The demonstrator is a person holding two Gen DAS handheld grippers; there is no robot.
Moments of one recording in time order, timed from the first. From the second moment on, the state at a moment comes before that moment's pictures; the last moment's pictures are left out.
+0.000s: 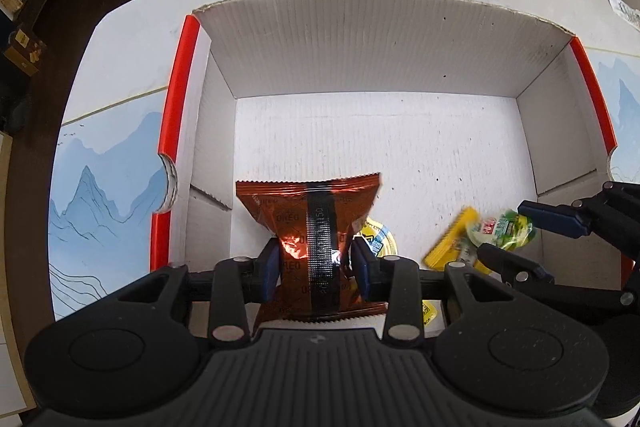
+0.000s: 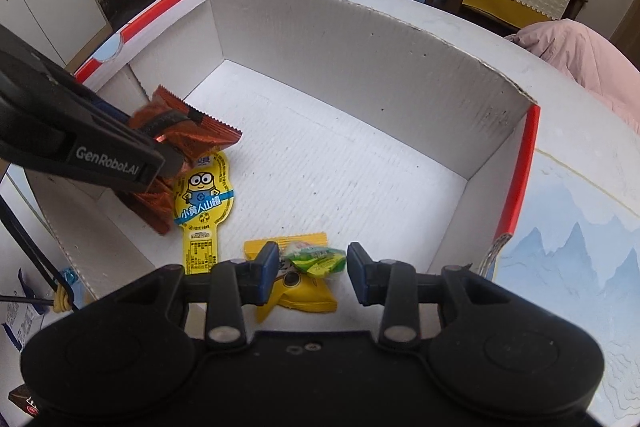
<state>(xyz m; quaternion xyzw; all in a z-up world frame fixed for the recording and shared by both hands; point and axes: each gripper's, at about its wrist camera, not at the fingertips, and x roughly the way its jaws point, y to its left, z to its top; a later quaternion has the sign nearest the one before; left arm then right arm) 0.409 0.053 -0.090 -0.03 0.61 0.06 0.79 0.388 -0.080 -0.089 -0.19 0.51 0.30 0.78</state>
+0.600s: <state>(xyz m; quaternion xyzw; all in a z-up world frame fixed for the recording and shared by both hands) 0.371 0.064 -0.041 -0.06 0.56 0.05 0.83 0.361 -0.099 -0.033 -0.14 0.46 0.30 0.82</state>
